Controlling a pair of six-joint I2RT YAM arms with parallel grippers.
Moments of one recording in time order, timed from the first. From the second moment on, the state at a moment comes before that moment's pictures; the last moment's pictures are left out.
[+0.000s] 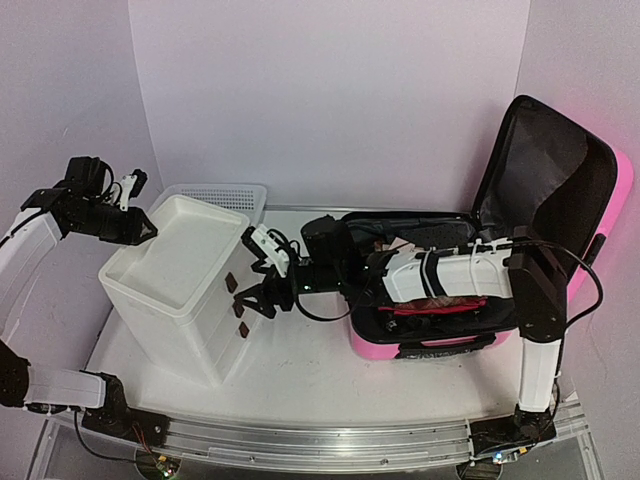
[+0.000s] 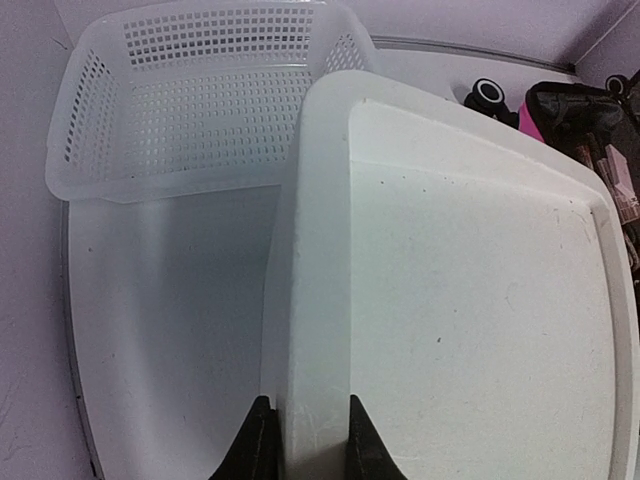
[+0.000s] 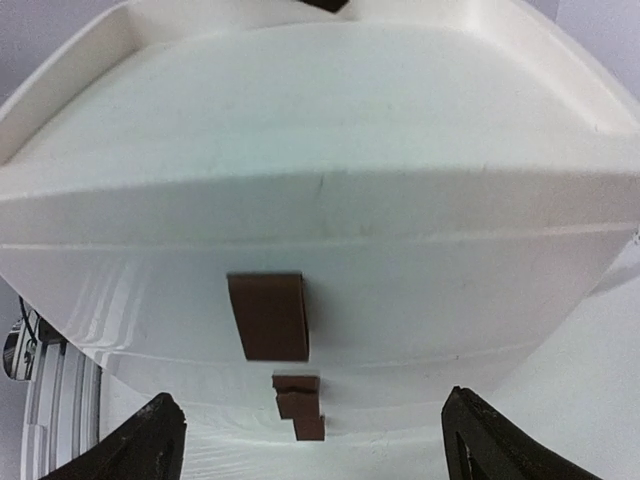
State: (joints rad) left arm -0.07 1.15 1.19 -0.85 0.30 0.04; right arm 1.05 1.98 1.38 0.23 -0.31 -0.07
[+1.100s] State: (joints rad) left arm -0.08 1.14 1.18 -0.84 0.33 0.02; right arm 1.10 1.95 1.32 0.32 -0.26 0.08
